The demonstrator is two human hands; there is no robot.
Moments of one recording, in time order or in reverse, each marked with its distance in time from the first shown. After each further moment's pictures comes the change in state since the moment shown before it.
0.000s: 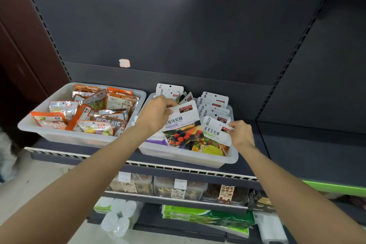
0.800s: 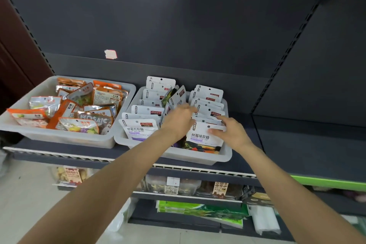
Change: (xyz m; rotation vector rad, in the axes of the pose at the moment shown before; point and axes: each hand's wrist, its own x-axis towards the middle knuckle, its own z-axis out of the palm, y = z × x) left_hand 0.029 0.038 0.085 0.101 -0.160 0.073; right_hand -0.008 -0.001 -0.013 0.111 -0.238 -0.203
